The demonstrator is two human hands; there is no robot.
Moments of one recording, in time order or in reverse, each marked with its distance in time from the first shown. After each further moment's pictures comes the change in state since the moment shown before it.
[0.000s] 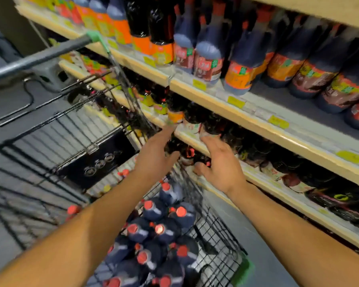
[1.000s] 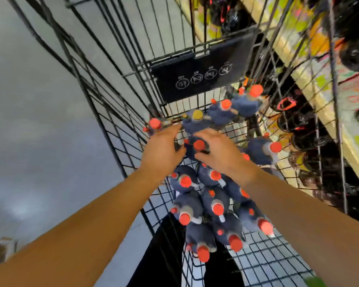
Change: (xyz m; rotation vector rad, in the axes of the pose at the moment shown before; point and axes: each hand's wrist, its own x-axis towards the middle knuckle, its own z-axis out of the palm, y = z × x) left_hand -0.172 -0.225 -0.008 0.011 -0.008 -0.640; right_hand 0.018 -0.144 0.266 0.098 -0.697 -0.311
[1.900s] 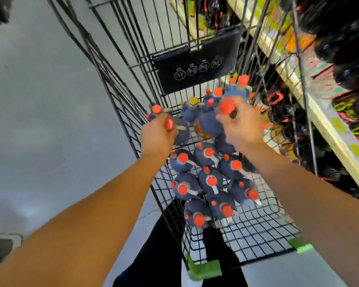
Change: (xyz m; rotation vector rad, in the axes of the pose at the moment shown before) left_hand -0.045 0.023 -0.013 -0.046 0.232 -0.187; right_hand -0.070 -0.030 -0.062 0.265 0.552 0.204
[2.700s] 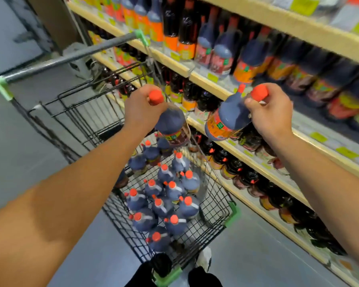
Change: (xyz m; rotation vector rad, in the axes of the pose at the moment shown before) left_hand -0.073 0.251 -0.122 -0.317 0.105 0.641; right_hand -0.126 -0.027 -0.320 0.050 0.715 0.078
